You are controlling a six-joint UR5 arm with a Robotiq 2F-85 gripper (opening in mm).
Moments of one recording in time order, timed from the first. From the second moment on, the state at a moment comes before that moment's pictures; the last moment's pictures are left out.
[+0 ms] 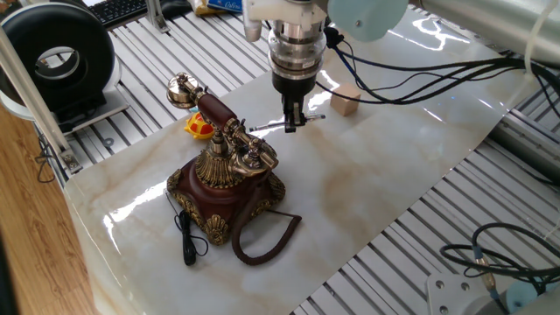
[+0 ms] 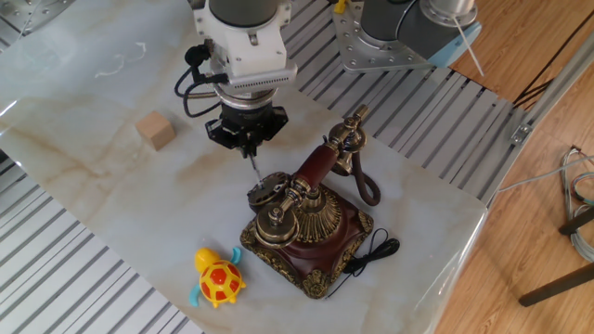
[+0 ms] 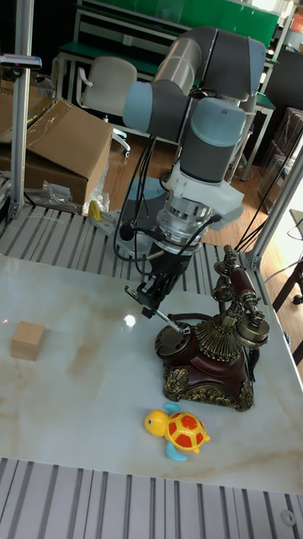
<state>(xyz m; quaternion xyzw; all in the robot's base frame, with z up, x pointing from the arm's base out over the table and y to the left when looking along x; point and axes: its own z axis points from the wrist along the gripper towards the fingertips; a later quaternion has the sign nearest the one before) 0.502 0.030 0.114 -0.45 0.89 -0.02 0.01</state>
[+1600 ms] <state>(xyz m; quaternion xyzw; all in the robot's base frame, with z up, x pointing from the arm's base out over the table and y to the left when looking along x) 0.470 0.048 0.105 -0.39 0.92 0.04 -0.02</state>
